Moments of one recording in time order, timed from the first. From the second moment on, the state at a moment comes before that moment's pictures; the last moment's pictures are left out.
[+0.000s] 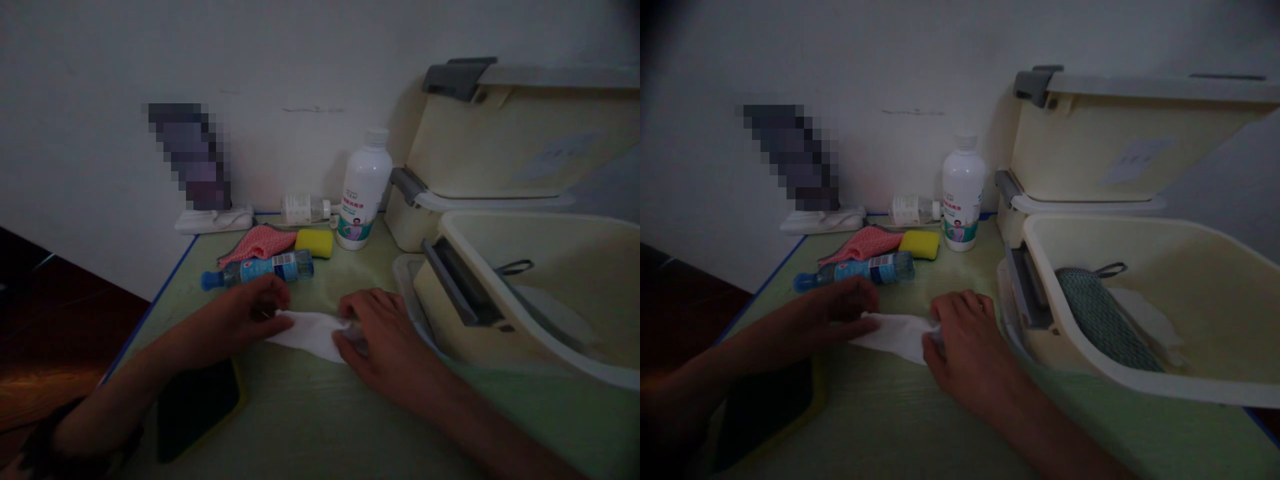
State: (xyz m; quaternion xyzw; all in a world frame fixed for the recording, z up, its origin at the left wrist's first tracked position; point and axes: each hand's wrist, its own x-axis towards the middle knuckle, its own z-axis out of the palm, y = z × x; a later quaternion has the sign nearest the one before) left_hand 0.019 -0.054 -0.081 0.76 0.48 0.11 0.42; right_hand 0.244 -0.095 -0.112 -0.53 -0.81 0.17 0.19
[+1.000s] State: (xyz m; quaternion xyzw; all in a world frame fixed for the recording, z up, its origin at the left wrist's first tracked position) left_hand 0.022 -0.056 -0.096 0.89 0.41 0.10 0.17; right_hand 0.255 -0.098 -0.100 -0.47 -0.85 0.20 0.14
